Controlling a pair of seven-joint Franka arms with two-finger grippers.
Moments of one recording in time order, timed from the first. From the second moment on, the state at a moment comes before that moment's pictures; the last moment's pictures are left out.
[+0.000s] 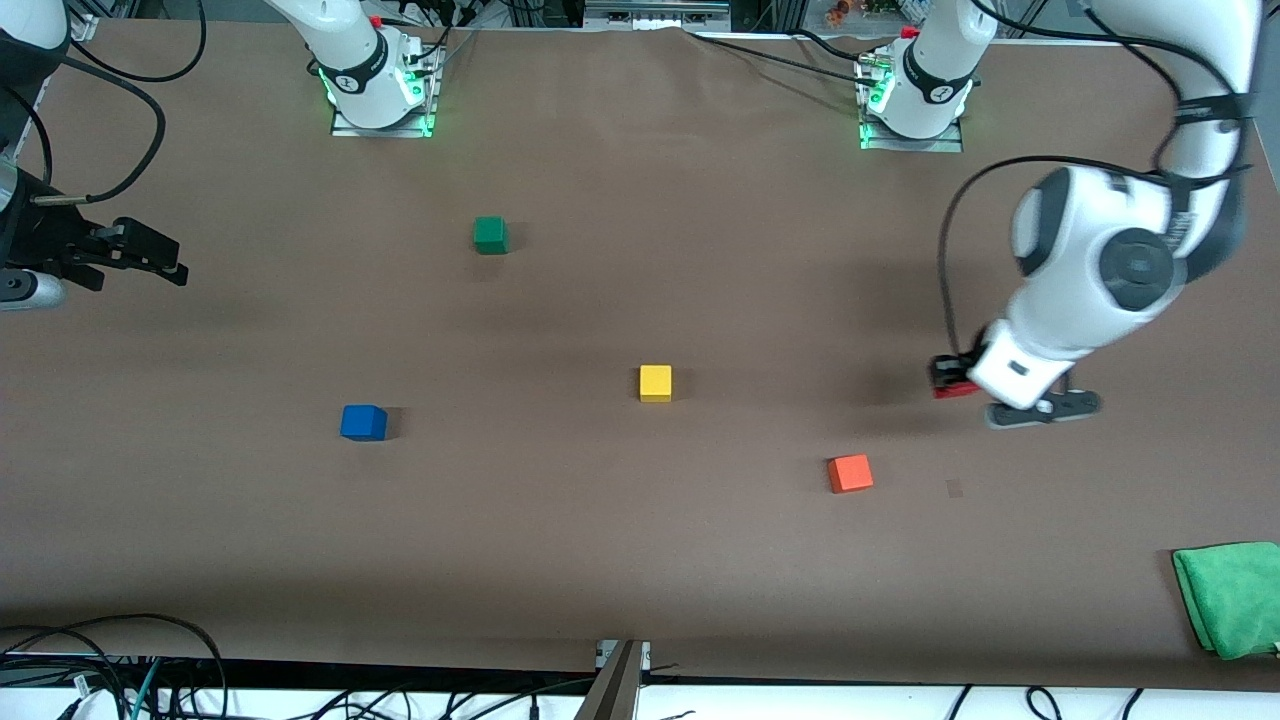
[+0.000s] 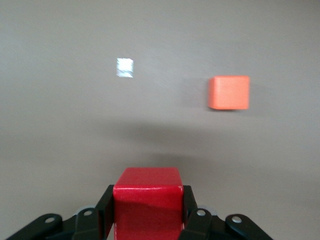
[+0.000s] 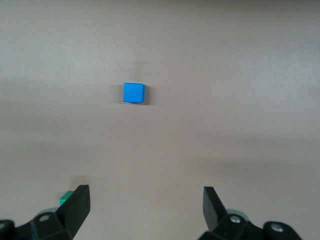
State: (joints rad) left arm -0.20 0.29 -0.01 -1.84 0.03 2.10 -0.43; right arm 0.08 0.08 -0.11 -1.58 0.04 1.65 -0.09
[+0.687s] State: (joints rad) left arm -0.56 0.43 -0.01 -1.62 0.06 2.03 -1.14; right arm 0.08 0.08 -0.11 -1.58 0.04 1.65 -0.09
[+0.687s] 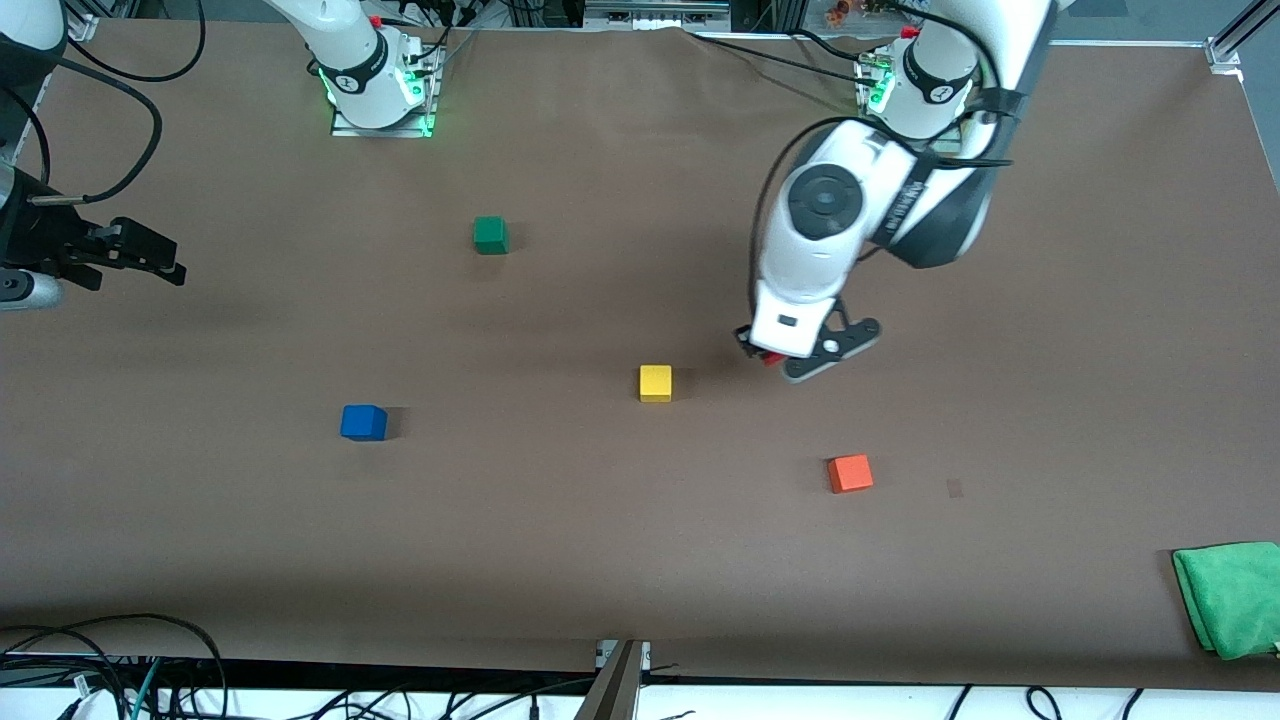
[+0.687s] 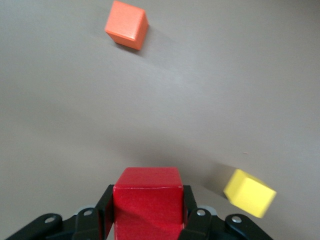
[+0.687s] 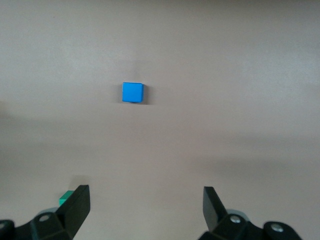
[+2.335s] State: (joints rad) left arm -0.70 0.80 0.00 -1.29 0.08 2.09 -1.68; right arm 0.08 0.09 -0.12 -1.58 0.03 1.66 -0.09
